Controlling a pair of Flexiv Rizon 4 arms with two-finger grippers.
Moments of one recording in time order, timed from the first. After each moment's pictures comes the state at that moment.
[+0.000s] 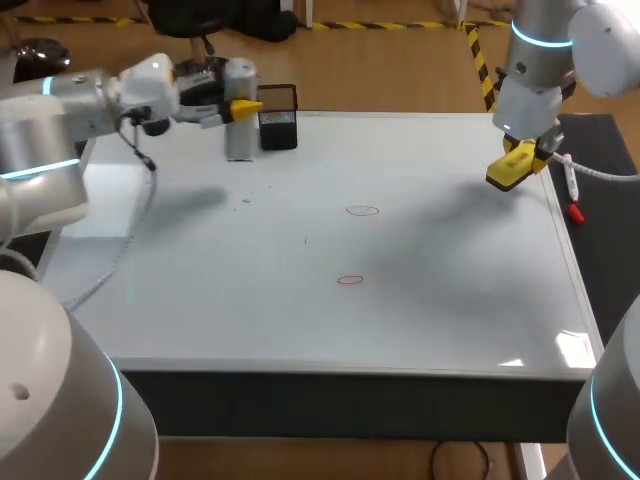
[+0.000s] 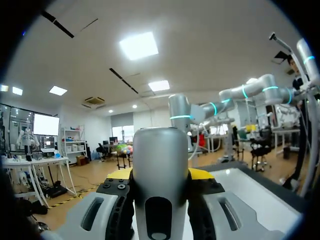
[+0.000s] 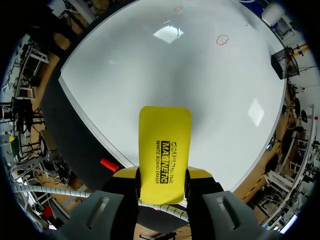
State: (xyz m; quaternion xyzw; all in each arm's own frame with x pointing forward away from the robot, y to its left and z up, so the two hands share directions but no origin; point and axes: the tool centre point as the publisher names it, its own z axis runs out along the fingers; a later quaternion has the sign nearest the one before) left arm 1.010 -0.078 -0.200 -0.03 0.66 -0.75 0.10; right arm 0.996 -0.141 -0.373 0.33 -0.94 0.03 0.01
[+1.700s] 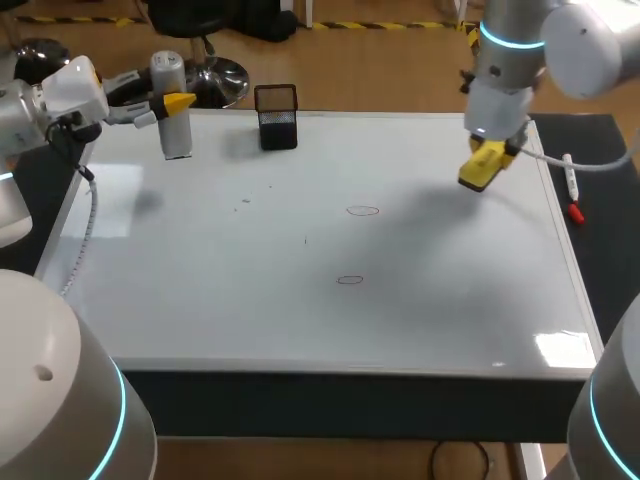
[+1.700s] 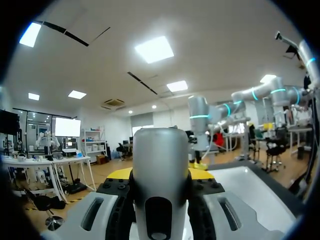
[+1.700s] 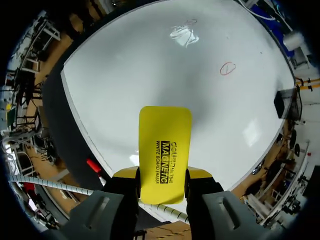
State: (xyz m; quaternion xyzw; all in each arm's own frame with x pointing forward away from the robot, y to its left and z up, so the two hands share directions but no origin) left arm 1.007 0.018 -0.188 -0.09 0.65 -0.74 0.16; right arm 0.990 -0.066 -0.359 0.44 -0.90 0.03 -0.01
